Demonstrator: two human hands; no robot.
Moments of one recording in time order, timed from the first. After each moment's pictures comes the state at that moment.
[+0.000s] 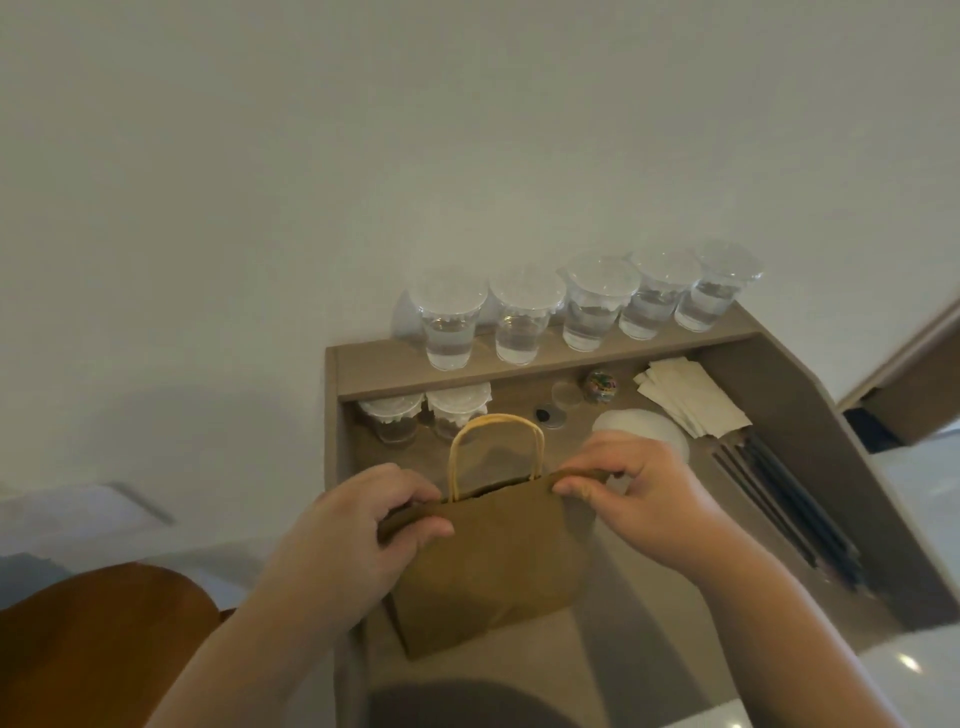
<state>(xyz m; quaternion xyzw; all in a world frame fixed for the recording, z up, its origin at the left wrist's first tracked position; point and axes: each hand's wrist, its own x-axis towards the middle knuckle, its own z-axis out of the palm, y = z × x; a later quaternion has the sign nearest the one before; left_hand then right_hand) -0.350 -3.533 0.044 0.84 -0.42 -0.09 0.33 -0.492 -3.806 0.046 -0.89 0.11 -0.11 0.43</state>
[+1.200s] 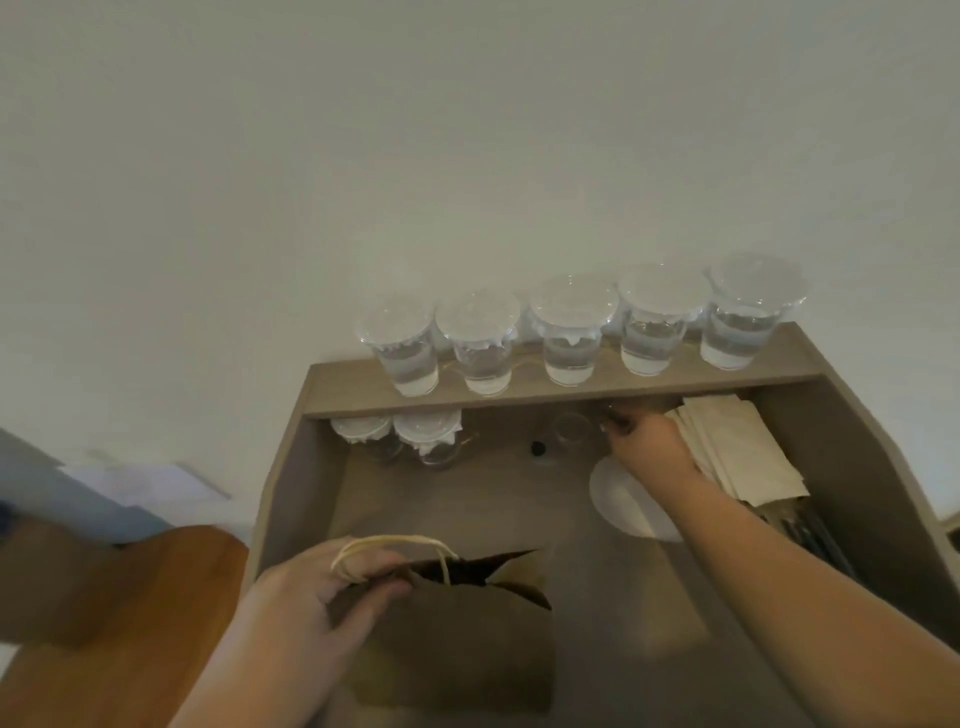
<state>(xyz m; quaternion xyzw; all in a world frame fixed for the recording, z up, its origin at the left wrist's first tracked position) -0.435 -3.628 0.053 0.92 -0.25 -0.08 0.29 -0.366 -4.054 -0.135 -0.89 0.29 -0.07 0.34</state>
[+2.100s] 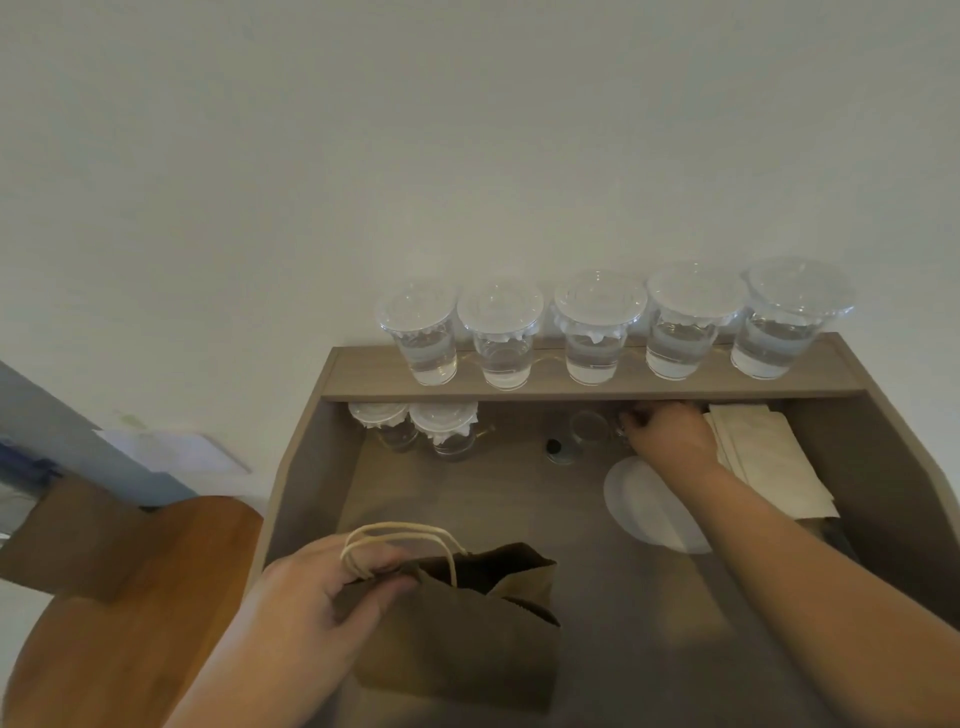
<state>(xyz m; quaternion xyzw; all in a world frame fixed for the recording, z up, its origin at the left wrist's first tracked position) -0.448 -3.634 0.059 0.93 -0.24 -0.06 0.28 -0.348 -4.066 -0.131 -0.94 0.27 -0.10 0.18</state>
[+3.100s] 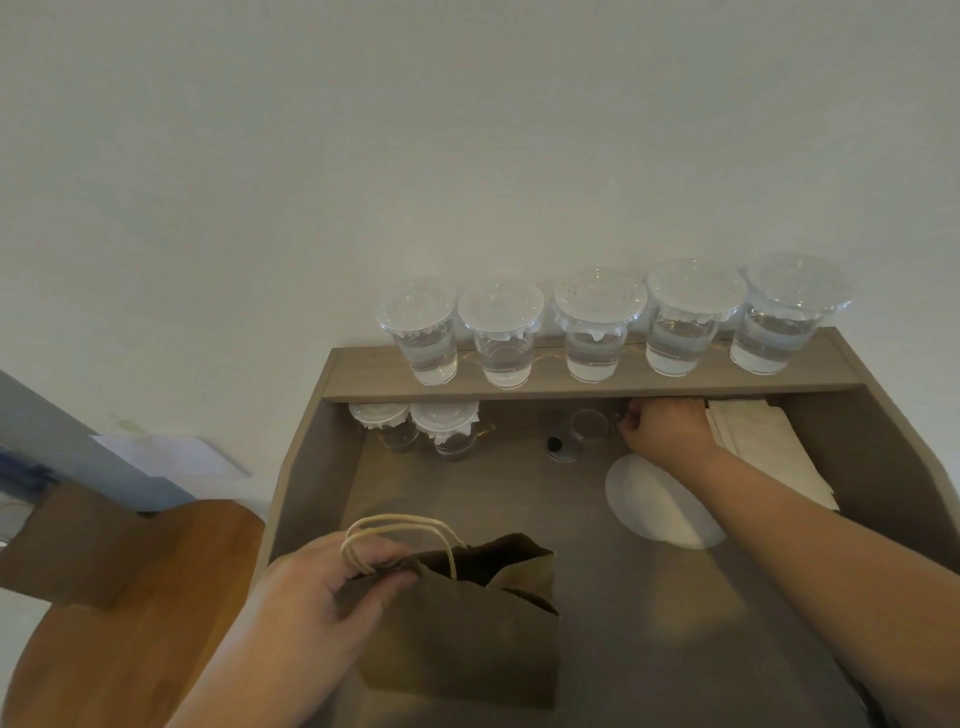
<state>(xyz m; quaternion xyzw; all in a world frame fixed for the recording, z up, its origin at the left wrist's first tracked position) -0.444 -3.629 0.055 0.92 -0.21 -0.09 0.31 -0.342 -4.071 -0.128 -0.98 0.19 -0.09 0.05</state>
